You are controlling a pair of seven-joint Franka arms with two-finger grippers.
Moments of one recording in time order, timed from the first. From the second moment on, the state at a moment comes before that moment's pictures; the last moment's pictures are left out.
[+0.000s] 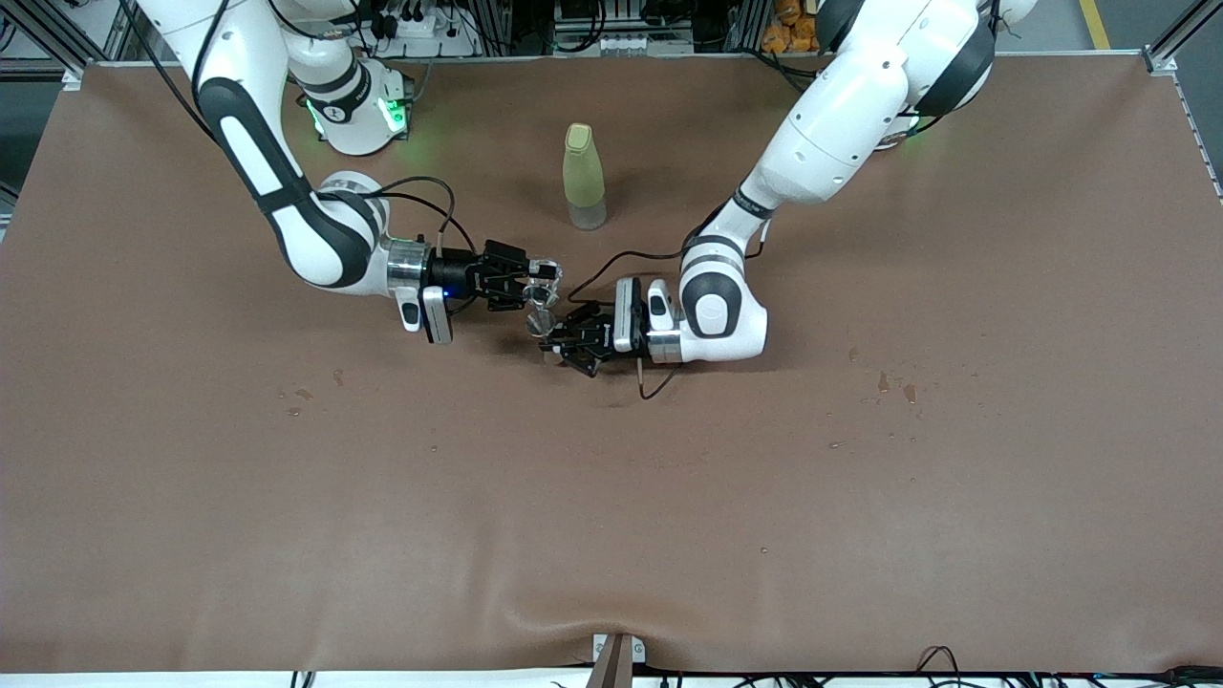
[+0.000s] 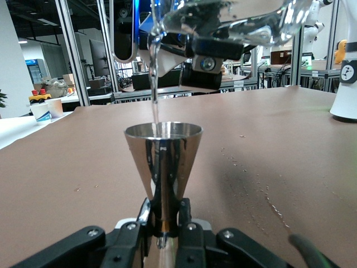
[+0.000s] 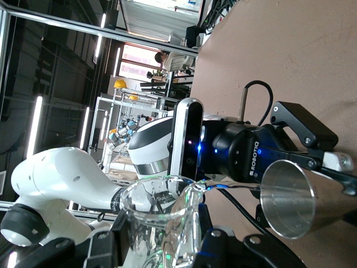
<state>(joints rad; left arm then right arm) -0.54 0.94 -0.19 -1.56 -1.92 2.20 2.70 0.07 0.32 0.34 -2.30 1.86 1.99 -1.31</state>
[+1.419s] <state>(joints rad) -0.54 0.94 -0.19 -1.57 -1.94 2.20 2.70 0.07 0.35 0.34 -2.29 1.86 1.99 -0.89</state>
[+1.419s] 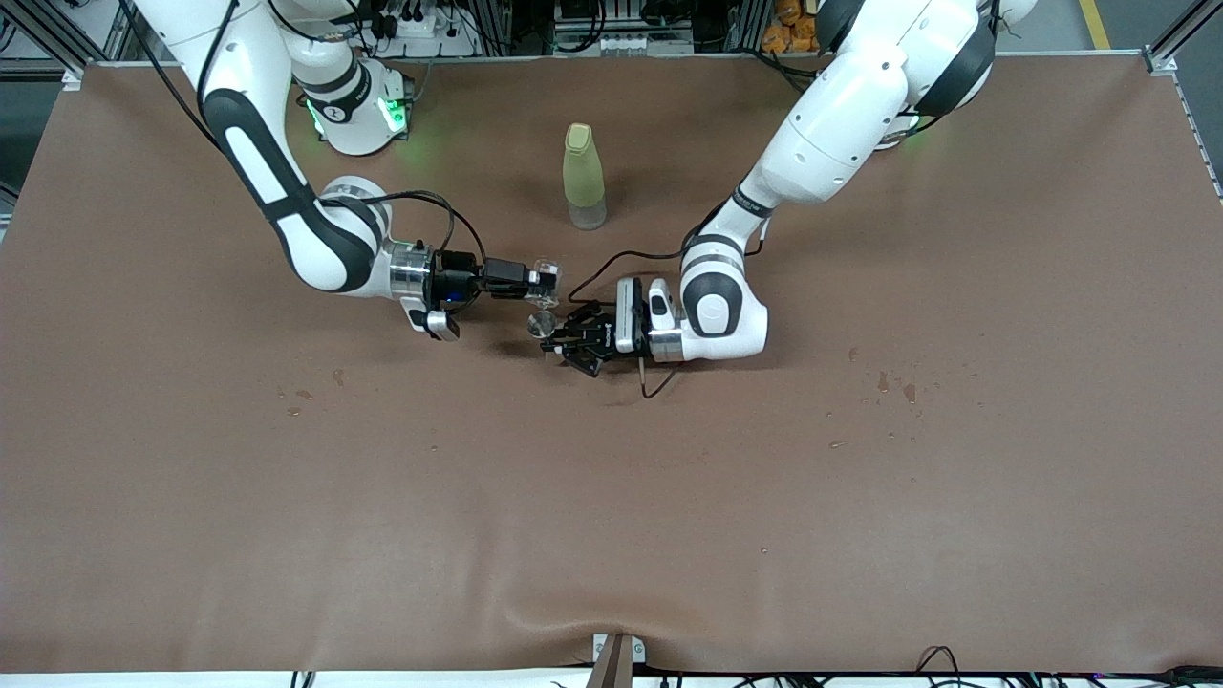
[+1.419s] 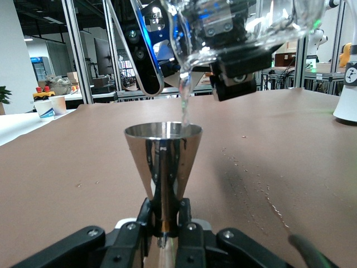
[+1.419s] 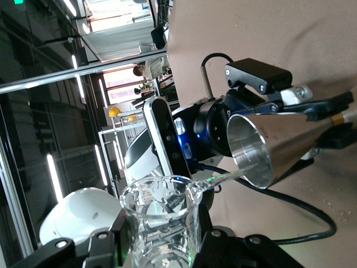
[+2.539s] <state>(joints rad) -0.48 0.91 -0.19 -1.61 -1.94 2.19 2.70 -0.01 0.35 0.32 -2.20 1.80 1.94 -0.94</state>
